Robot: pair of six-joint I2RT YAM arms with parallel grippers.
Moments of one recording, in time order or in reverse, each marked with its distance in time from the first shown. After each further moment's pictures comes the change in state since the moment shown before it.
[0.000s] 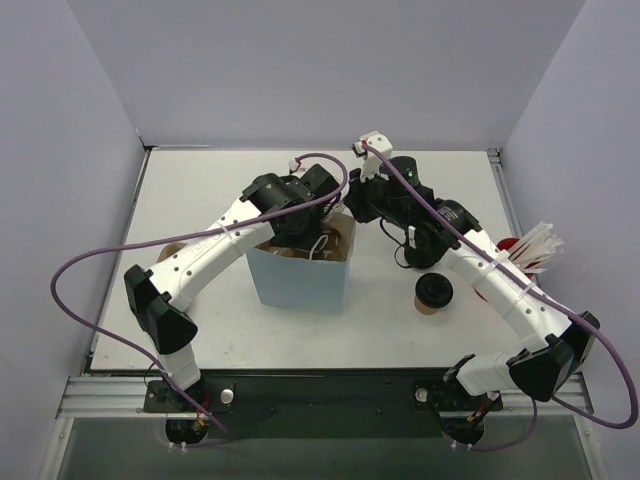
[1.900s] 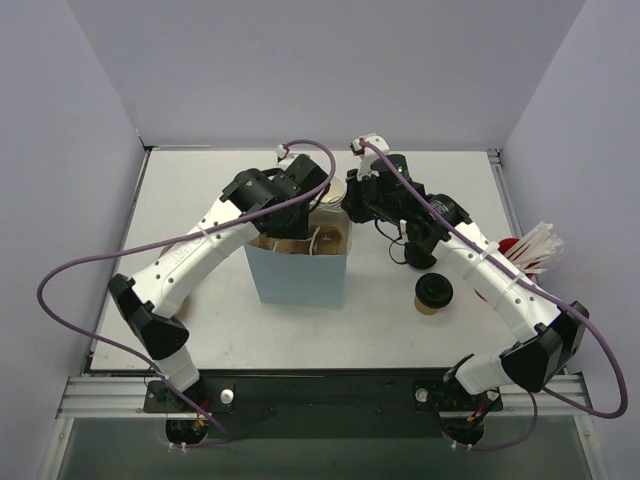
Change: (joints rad) left arm 0.013 -0.030 0.071 -0.006 -0.064 0.019; right arm -0.002 0.069 0.048 -0.057 0.009 0.100
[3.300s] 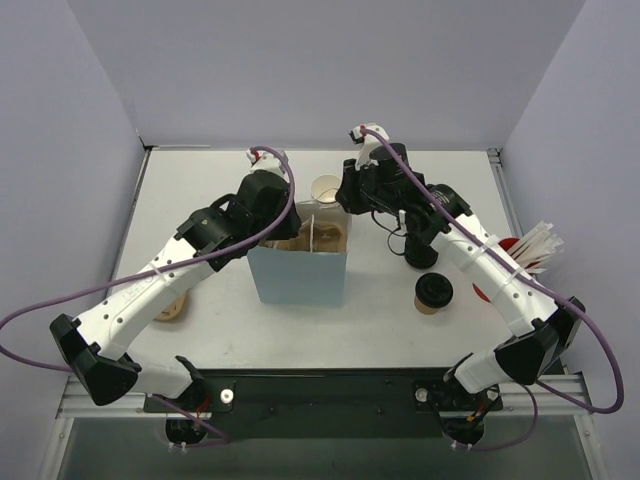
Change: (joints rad) left arm 0.051 -0.374 -0.509 0.584 0.123 0.037; right arm -0.001 0.040 0.101 -0.042 -0.032 0.054
